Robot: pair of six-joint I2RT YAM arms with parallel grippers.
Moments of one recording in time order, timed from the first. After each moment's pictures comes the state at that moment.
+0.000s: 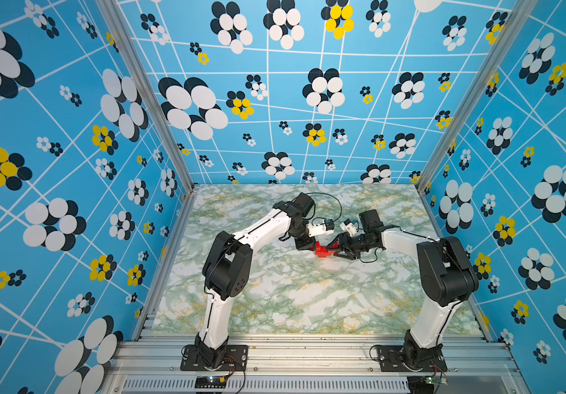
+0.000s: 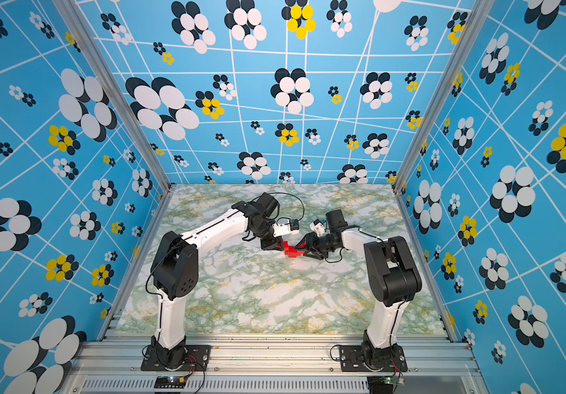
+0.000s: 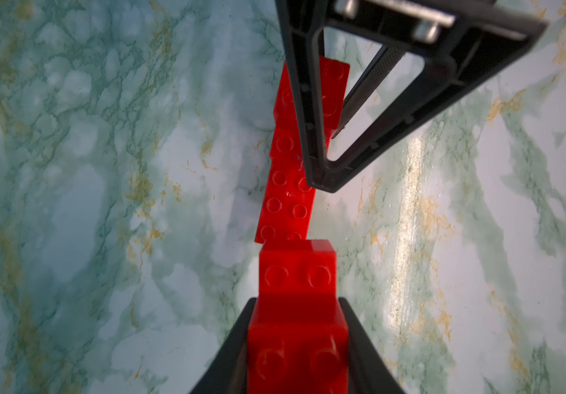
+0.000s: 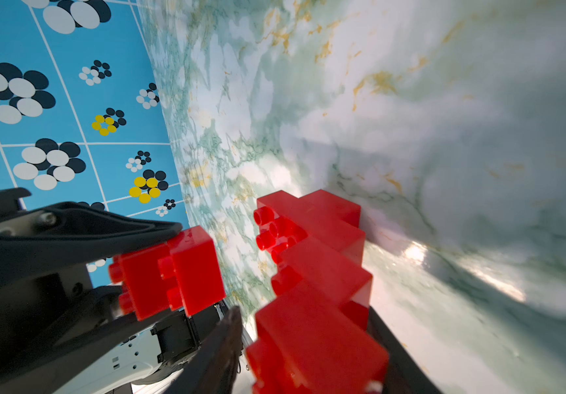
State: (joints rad) left arm -0.61 2.07 1.72 -0.87 0.36 0.74; right arm 0.25 1.85 1.08 -0.37 -0.80 0.49
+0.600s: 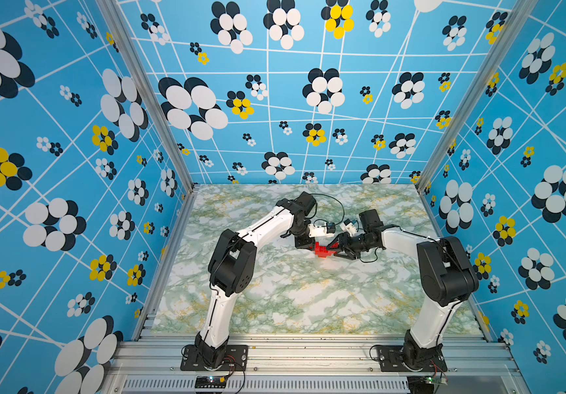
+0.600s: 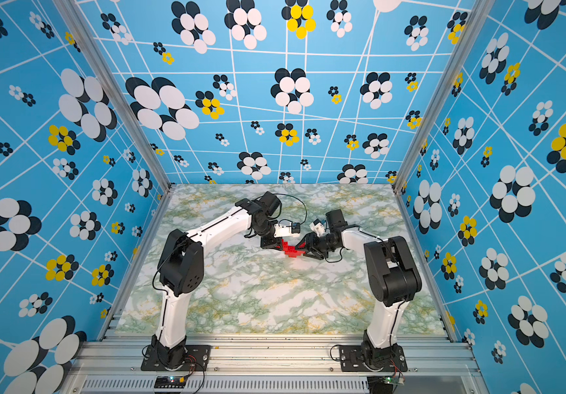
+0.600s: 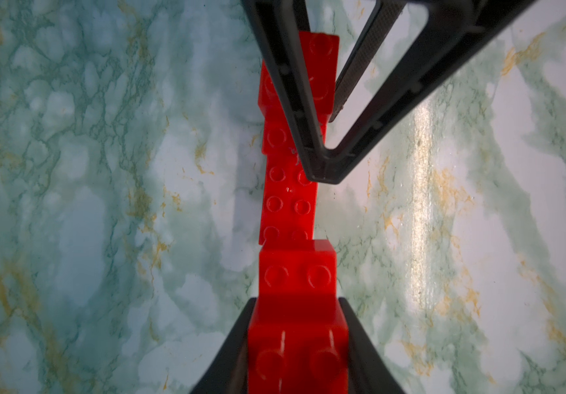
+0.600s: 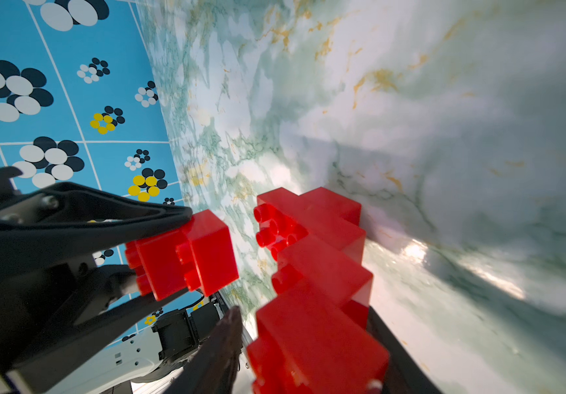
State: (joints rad) left arm -0.61 2.12 1.81 -0.95 0.34 0.89; right arm 0.25 1.86 1.09 -0.37 -0.80 0.48
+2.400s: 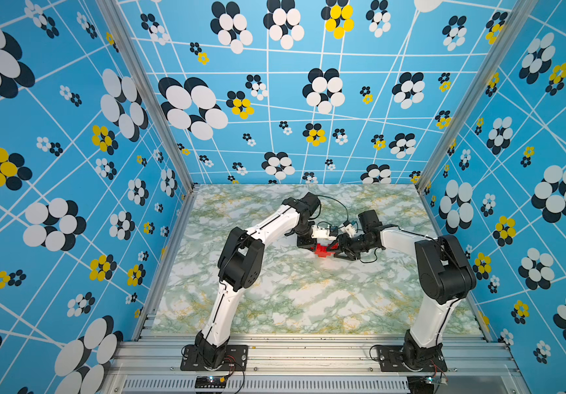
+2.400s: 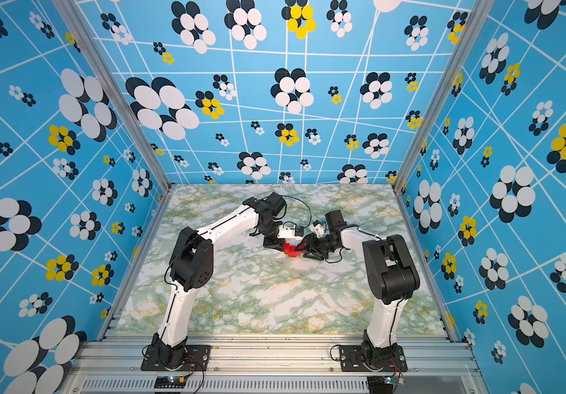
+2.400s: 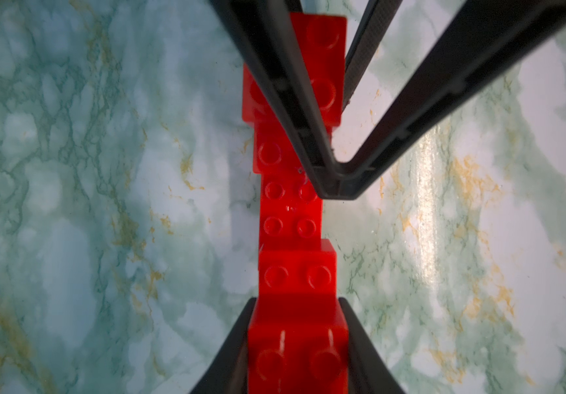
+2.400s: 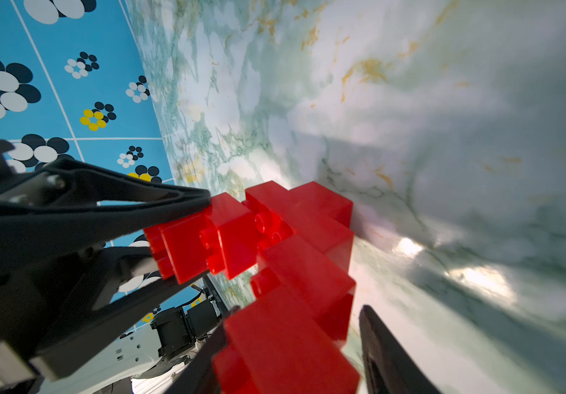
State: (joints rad) left arm -0.62 2.23 1.93 -1.02 0.32 0.98; right arm 0.25 1.88 1.10 -0.40 -0.80 0.46
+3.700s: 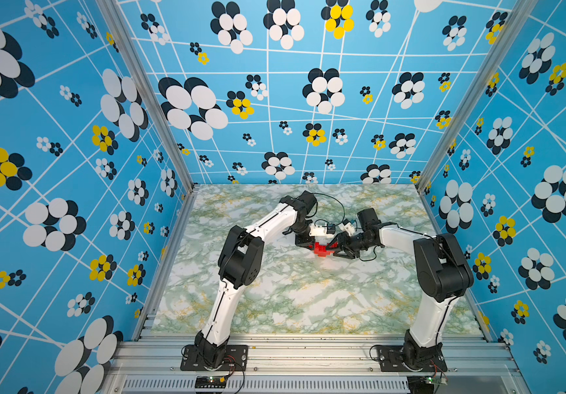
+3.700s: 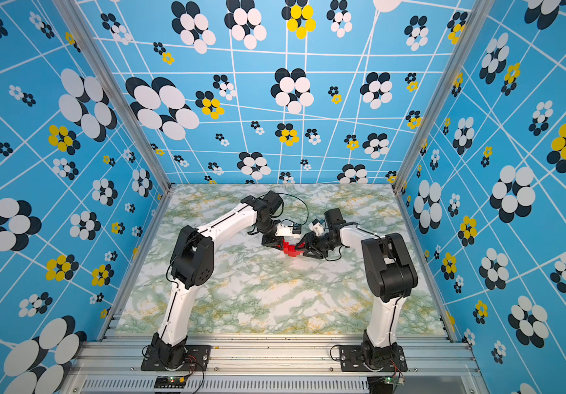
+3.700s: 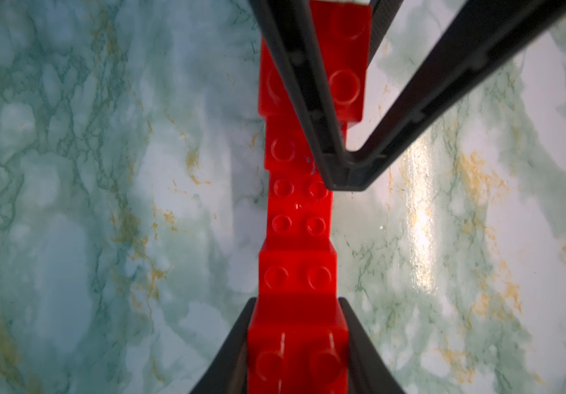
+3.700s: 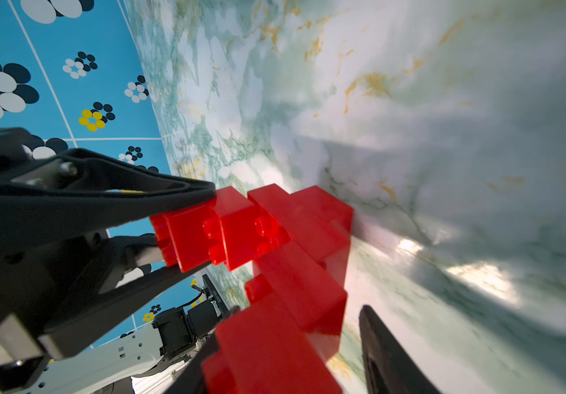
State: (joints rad) left arm -0.59 2.26 1.96 -1.04 0.37 1.00; right arm 0.25 1.90 1.15 -0.43 -0.80 0.45
